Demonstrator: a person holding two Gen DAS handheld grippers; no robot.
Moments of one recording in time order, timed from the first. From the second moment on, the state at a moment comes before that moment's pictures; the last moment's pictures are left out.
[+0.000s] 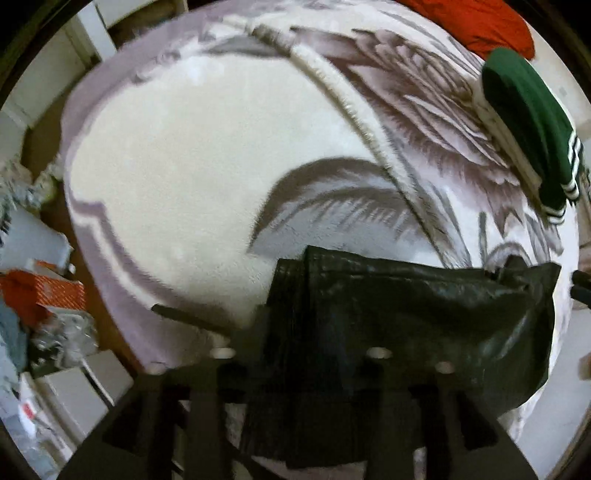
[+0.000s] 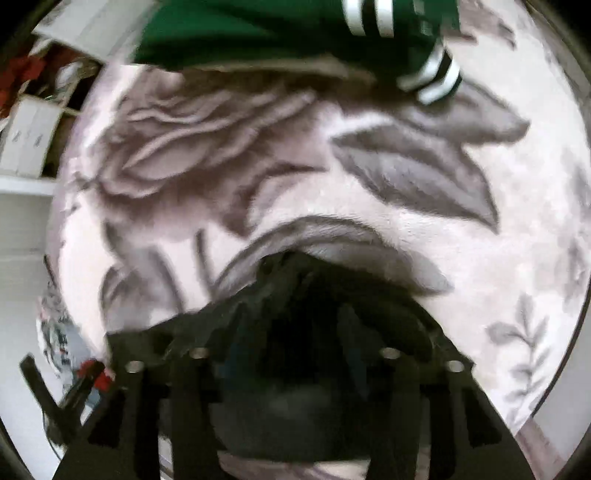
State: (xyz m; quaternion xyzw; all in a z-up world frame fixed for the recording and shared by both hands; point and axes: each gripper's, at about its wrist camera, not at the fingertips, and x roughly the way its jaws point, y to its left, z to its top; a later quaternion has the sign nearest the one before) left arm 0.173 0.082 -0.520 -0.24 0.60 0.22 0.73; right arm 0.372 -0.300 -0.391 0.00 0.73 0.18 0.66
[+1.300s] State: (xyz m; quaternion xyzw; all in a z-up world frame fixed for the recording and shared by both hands) left arm 0.261 -0.057 -0.539 -0.25 0.60 0.07 0.76; right arm 0.240 -0.523 -0.516 0.38 0.73 0.08 0.56
